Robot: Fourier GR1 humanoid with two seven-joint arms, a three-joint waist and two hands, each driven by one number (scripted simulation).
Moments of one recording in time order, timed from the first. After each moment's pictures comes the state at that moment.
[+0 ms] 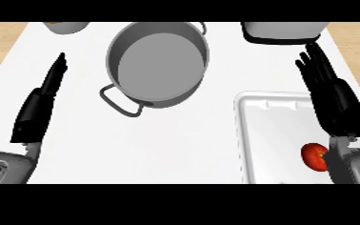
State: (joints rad) left arm -0.17 0.57 -0.23 -1.49 0.10 0.30 -0.13; right arm -0.19 -0.37 0.05 -1.66 -0.28 -0.16 0.15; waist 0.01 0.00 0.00
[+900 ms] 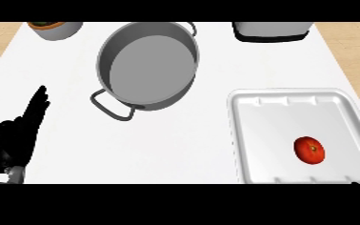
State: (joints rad) left arm 0.02 0.56 -0.14 -1.46 0.20 0.30 0.05; right arm 0.55 -0.49 -0.19 -1.78 0.11 -0.51 -0.11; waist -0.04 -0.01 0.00
